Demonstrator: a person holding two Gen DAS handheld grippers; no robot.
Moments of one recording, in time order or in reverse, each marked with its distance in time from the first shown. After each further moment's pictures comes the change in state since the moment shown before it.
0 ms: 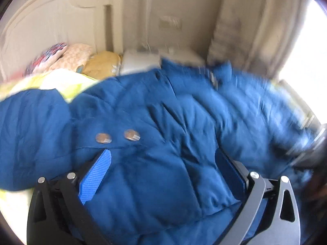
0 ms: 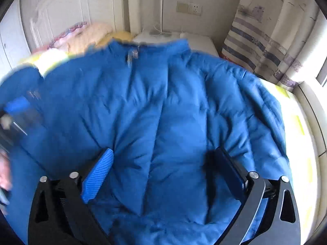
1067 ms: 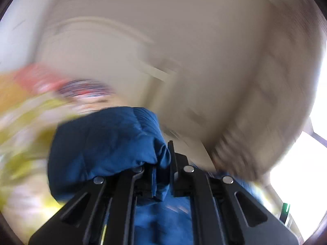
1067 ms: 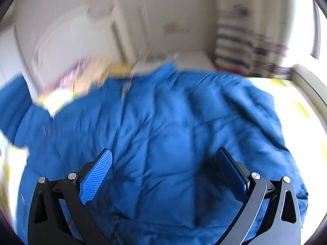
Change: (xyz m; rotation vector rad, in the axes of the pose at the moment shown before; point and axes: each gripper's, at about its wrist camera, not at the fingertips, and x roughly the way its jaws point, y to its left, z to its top) left arm -0.134 0.043 0.038 -0.165 -0.453 -0.003; right arm -0.033 -0.044 -0.006 0.254 -0.214 0.120
